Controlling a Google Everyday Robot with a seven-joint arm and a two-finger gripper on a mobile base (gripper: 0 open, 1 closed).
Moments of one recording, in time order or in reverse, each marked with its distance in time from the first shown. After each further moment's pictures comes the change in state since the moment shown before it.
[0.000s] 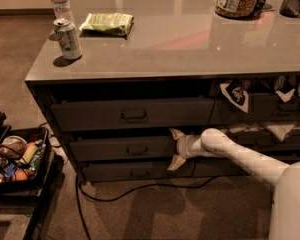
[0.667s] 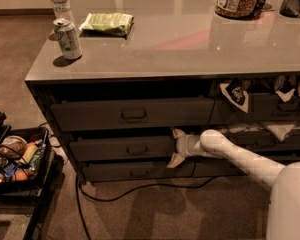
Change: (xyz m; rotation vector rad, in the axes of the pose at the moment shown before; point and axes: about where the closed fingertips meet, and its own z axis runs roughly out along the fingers) arm 0.010 -0.011 0.008 0.055 0.007 0.016
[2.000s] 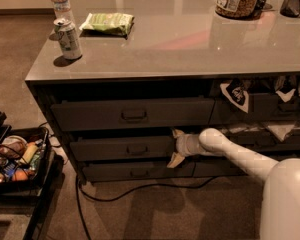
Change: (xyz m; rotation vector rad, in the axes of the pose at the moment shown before) arm 0.007 0.000 0.010 -0.031 0.011 0.018
